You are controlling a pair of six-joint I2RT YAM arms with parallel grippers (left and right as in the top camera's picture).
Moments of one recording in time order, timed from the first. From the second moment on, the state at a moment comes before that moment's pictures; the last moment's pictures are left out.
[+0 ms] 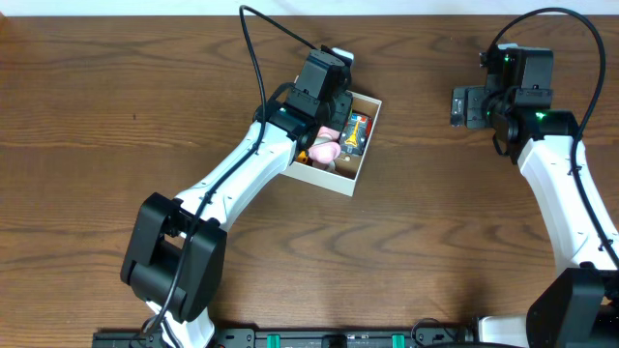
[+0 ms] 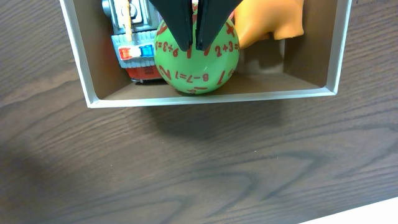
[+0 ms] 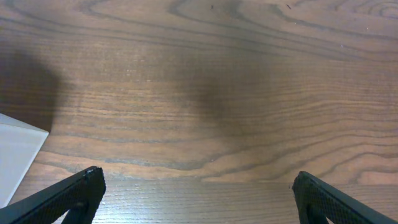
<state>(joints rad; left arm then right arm) -0.54 1.87 1.43 -0.32 -0.04 -0.12 -0.02 1.58 1.26 -0.54 0.07 -0.05</state>
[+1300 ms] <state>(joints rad) -0.53 1.90 1.45 -0.42 -0.04 -0.12 -0.02 1.58 1.26 -0.54 0.07 -0.05</state>
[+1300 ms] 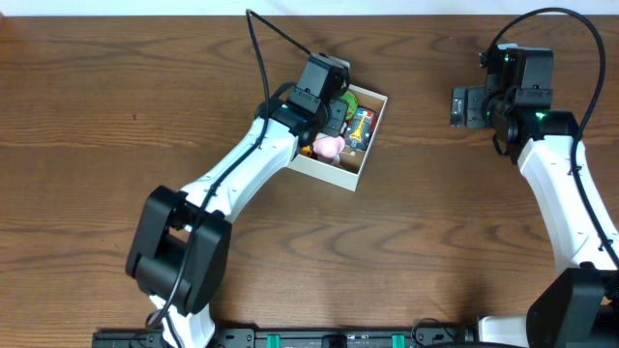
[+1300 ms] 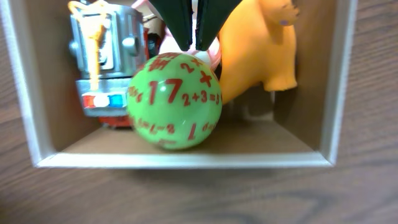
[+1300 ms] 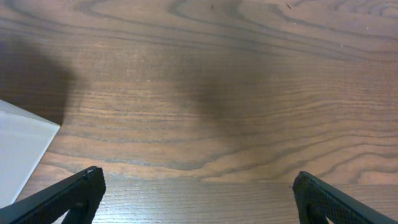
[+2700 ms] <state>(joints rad) -0.53 2.10 1.45 -0.32 -0.04 -0.15 -0.02 1.58 1.26 -0.54 0.07 -0.05</state>
